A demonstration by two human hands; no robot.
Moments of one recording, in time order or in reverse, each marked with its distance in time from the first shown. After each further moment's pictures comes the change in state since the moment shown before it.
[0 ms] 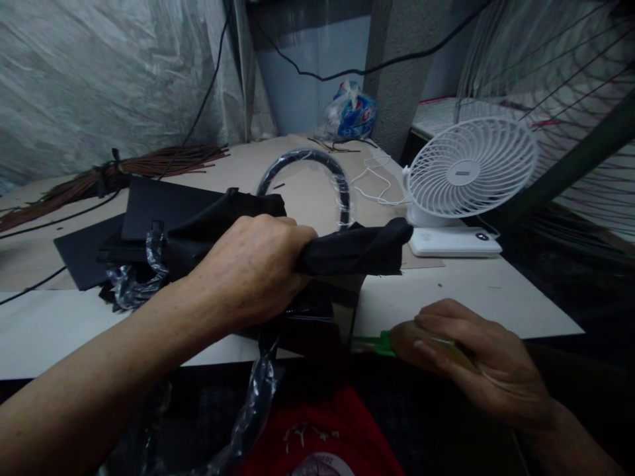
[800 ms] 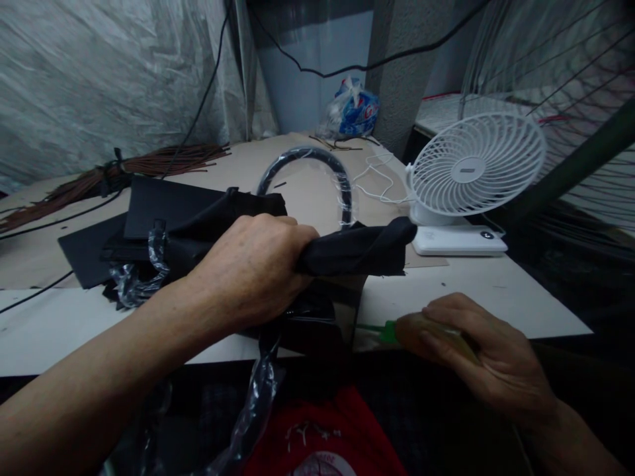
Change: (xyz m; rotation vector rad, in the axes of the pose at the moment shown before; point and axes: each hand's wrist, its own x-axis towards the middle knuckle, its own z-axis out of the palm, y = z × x) left_hand -0.001 0.001 -0.001 -0.026 -0.007 0.014; right_hand -0.004 0.002 0.001 -0.045 0.019 0.092
